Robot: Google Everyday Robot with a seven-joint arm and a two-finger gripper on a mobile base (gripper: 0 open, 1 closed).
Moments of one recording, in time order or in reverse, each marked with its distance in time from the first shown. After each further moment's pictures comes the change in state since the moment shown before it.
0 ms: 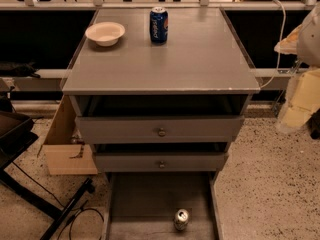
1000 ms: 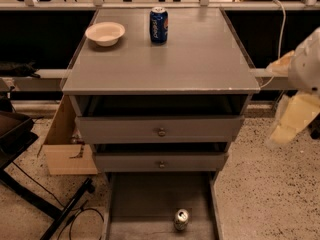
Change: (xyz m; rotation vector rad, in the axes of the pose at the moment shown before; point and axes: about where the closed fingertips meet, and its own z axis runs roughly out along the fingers) arm 0.009 0.007 0.045 -0.030 -0.098 0.030
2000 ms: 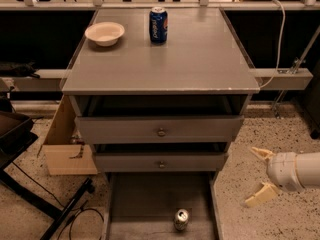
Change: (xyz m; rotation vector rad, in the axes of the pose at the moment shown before) arm 0.117 0.048 0.253 -0.073 -0.452 0.151
